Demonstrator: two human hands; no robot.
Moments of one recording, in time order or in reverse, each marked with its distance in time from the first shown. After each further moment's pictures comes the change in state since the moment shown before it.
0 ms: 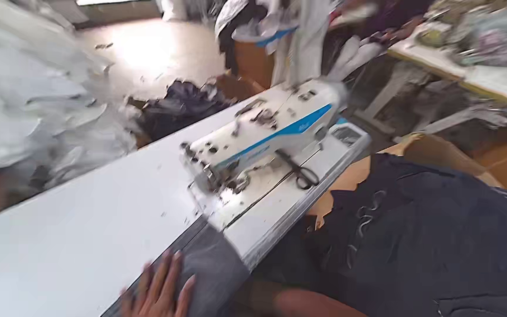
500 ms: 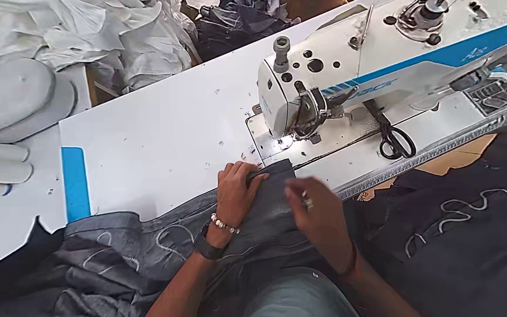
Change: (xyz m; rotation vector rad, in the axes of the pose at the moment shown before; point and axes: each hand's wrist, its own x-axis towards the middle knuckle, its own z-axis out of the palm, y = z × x) left_hand 0.096 0.027 0.015 -0.377 0.127 0.009; right_hand -0.011 -0.036 -0.107 0.007 0.903 -0.062
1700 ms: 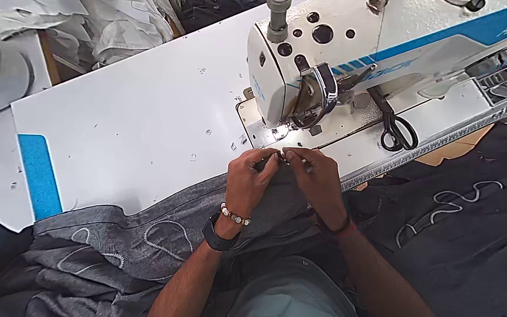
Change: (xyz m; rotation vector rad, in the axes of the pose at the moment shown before) left_hand 0.020 0.046 0.013 -0.369 0.004 -0.085; right_hand 0.044 0.027 0.006 0.163 0.054 0.154
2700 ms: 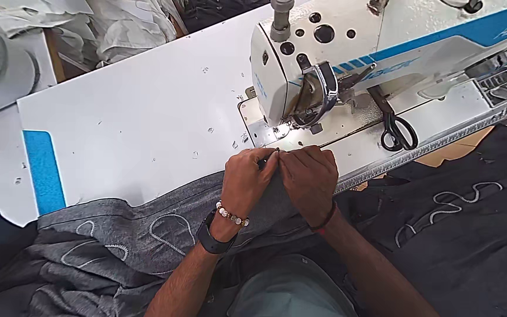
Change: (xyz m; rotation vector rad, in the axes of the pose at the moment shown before) left_hand 0.006 0.017 -0.015 0.223 -0.081 -0.007; right_hand -0.003 -0.011 0.019 -0.550 0.245 -0.407
